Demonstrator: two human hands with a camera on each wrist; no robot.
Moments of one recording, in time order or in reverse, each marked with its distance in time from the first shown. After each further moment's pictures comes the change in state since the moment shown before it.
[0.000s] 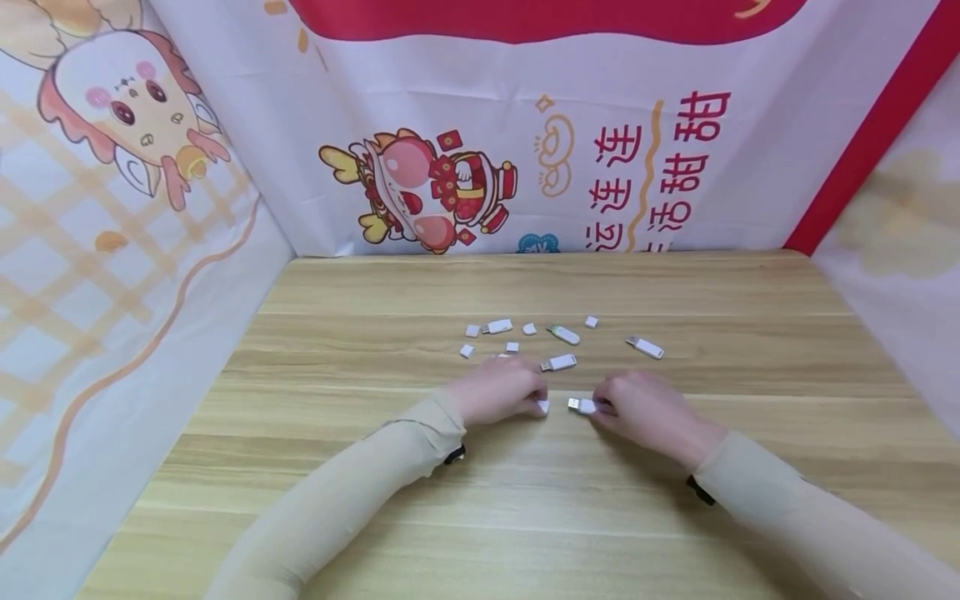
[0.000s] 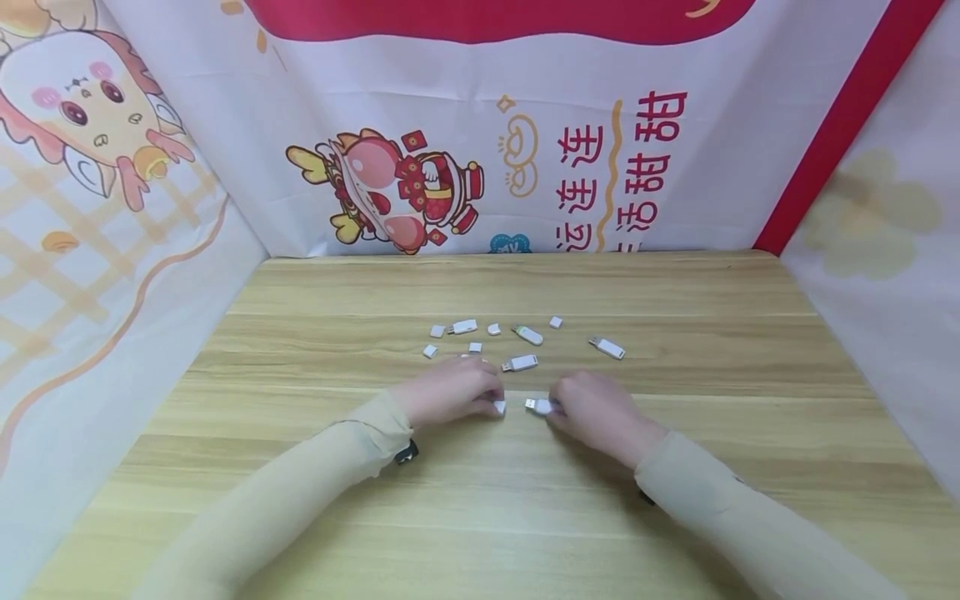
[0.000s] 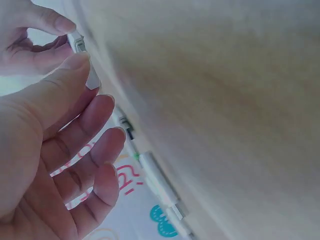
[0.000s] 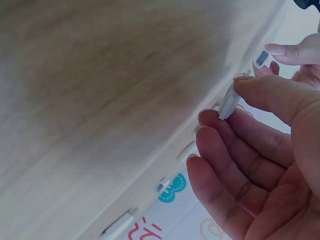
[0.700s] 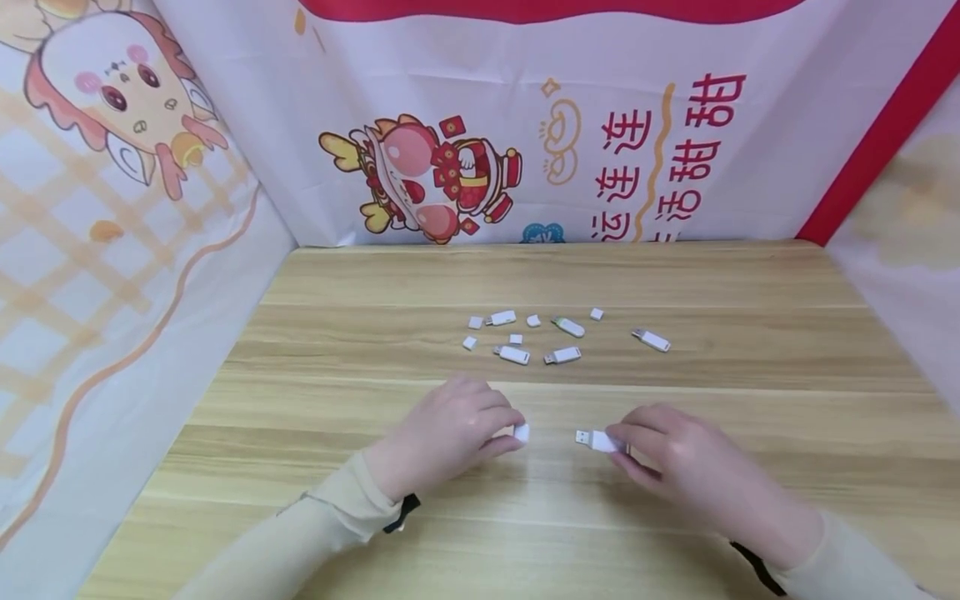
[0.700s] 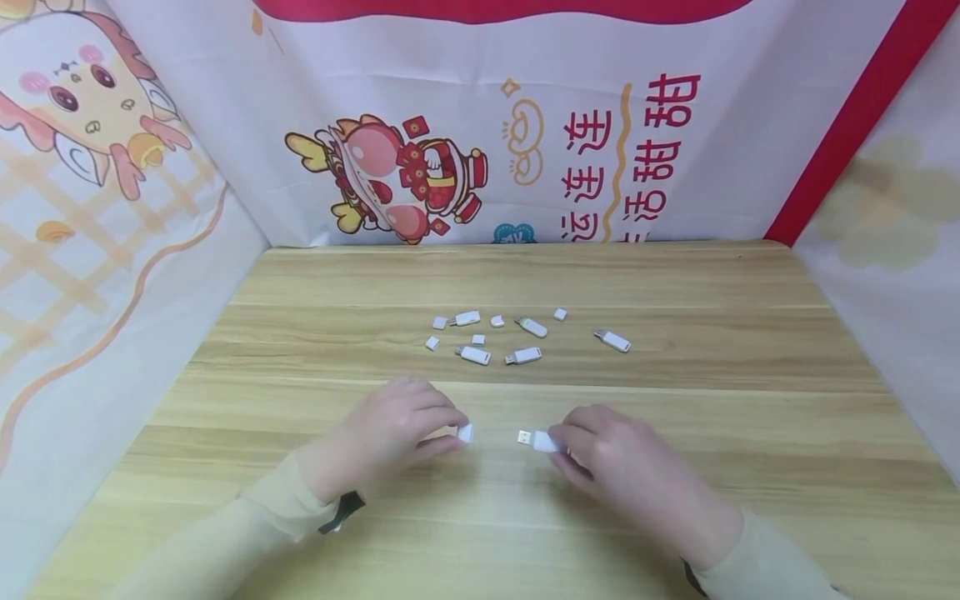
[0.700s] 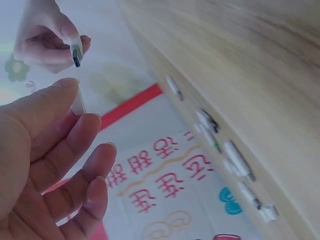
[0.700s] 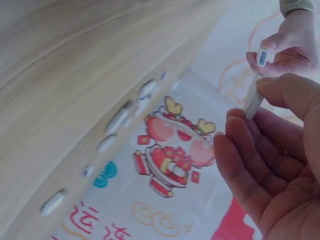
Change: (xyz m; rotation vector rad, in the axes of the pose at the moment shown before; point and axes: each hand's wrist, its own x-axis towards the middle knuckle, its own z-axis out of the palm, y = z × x) left_hand -0.097 0.056 -0.040 0.155 0.390 0.146; right_hand -0.056 -0.047 -0.029 0.017 0.494 -0.412
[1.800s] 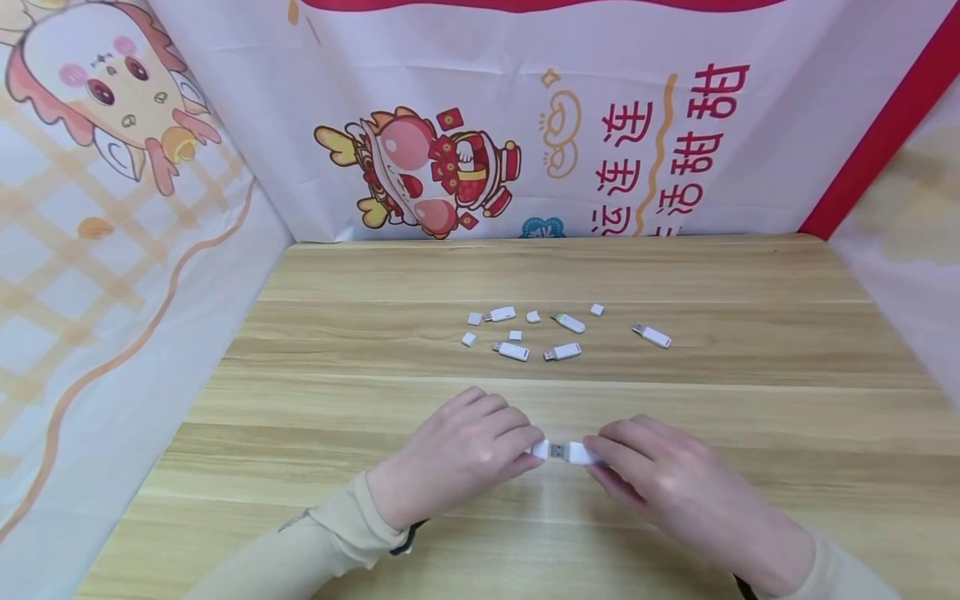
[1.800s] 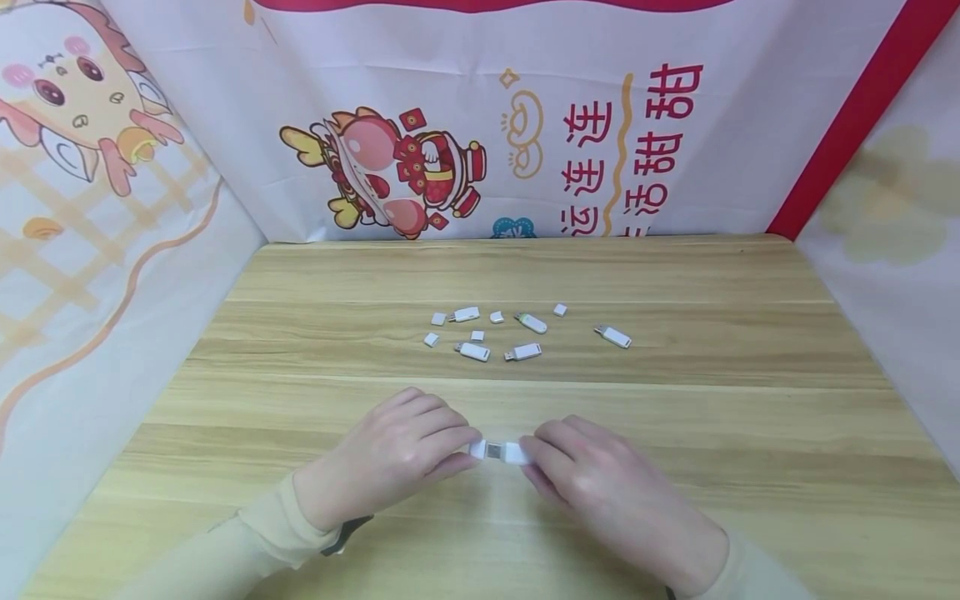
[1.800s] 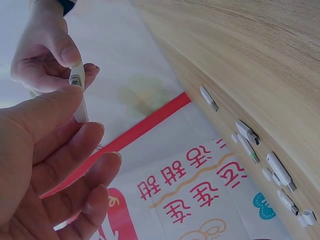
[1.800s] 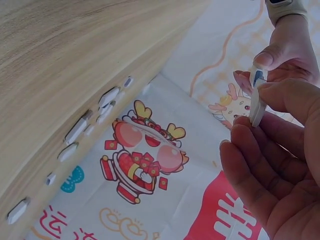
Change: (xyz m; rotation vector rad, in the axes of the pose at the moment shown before) left_hand 0.005 0.027 -0.006 0.176 0.172 0.139; right_hand 0.015 -0.035 -0.011 -0.014 -0.041 0.011
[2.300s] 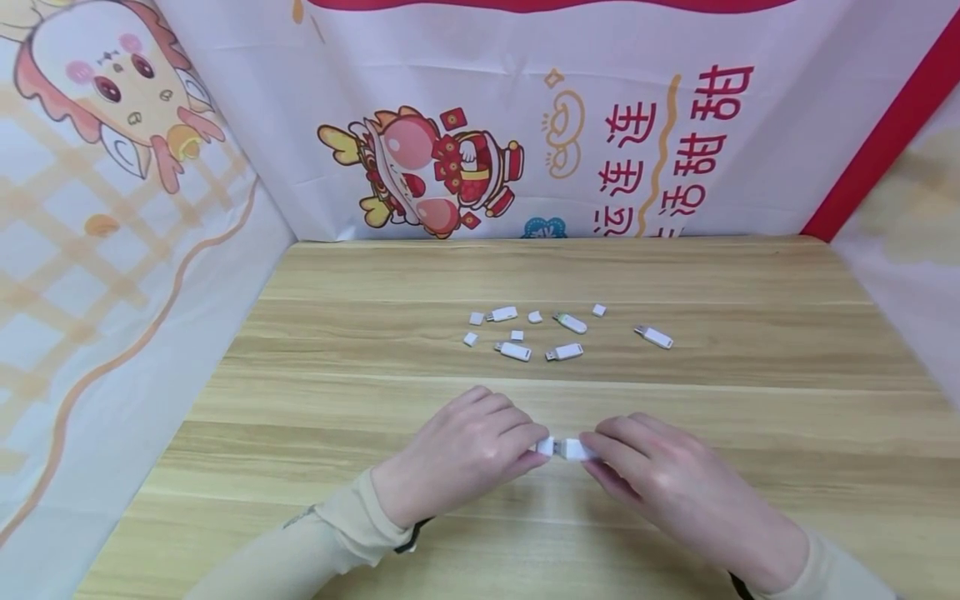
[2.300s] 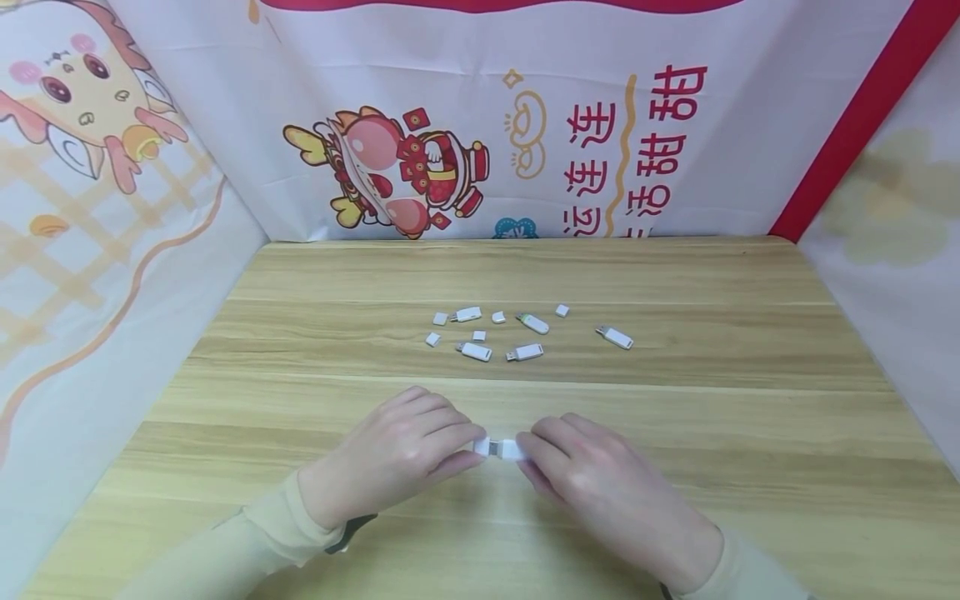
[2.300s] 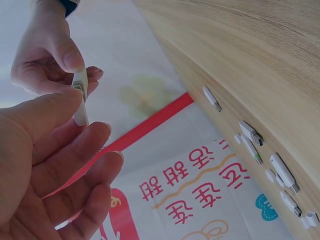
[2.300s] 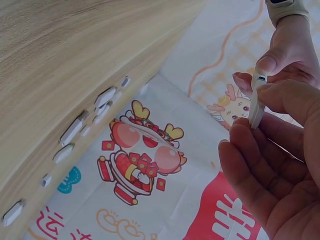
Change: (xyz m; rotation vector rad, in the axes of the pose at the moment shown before) left_hand 0.004 0.002 -0.001 -0.004 0.020 -0.010; right_hand 0.003 0.000 0.002 0.010 -0.010 -0.002
